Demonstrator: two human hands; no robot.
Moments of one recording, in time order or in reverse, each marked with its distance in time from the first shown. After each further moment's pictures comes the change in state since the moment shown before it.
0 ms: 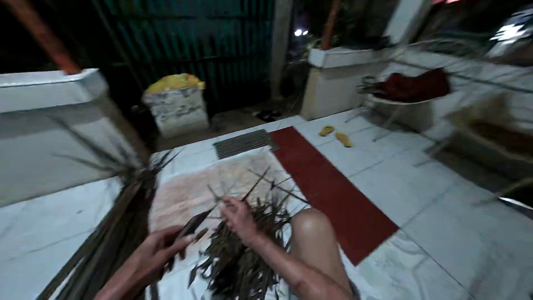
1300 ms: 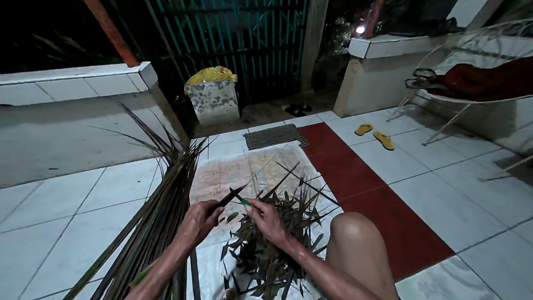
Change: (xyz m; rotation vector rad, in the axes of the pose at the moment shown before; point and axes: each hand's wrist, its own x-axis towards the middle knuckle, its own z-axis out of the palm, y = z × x) left_hand 0.024 -0.022 -0.011 0.426 0.253 0.047; right_hand -0.008 0.017 0.016 -0.390 -0.136 -0.138
